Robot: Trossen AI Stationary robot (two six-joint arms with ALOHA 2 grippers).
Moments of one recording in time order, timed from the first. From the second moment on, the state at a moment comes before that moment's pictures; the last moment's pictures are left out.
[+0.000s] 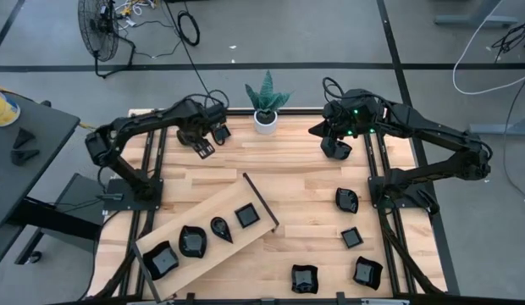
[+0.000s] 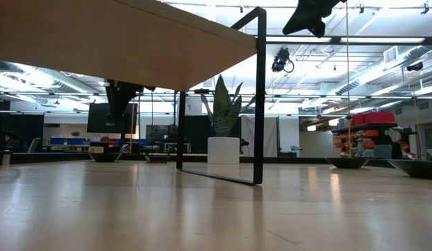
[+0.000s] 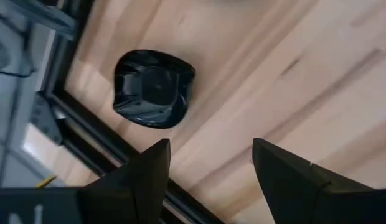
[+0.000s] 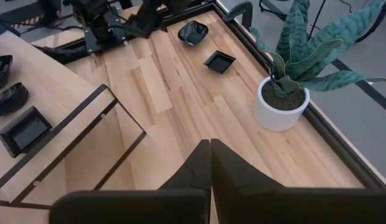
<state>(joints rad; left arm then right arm) 0.54 1.59 1.22 -1.22 -0.33 -0.10 -0.34 1.13 1.27 -0.77 -0.07 0.12</state>
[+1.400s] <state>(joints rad) 0.56 1.64 0.84 -0.70 -0.54 -0.14 -0.34 1.13 1.27 -0.63 -0.07 0.17</state>
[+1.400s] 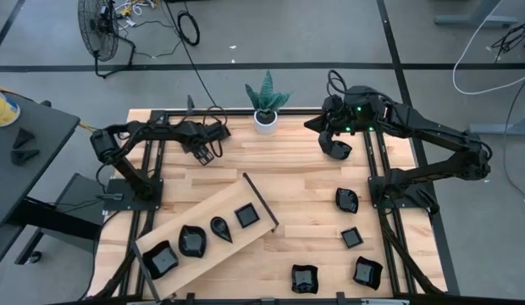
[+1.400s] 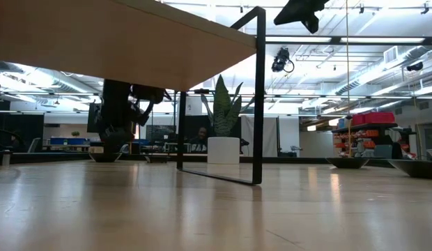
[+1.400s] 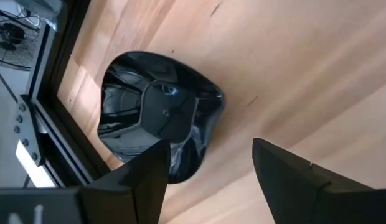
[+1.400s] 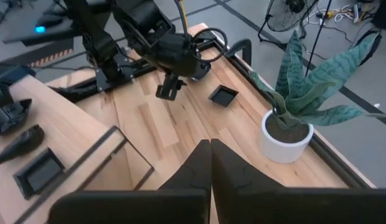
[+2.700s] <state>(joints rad) 0.60 1.64 0.83 -0.69 -0.41 -0.12 -0.34 1.13 1.27 -0.61 -0.07 0.18</state>
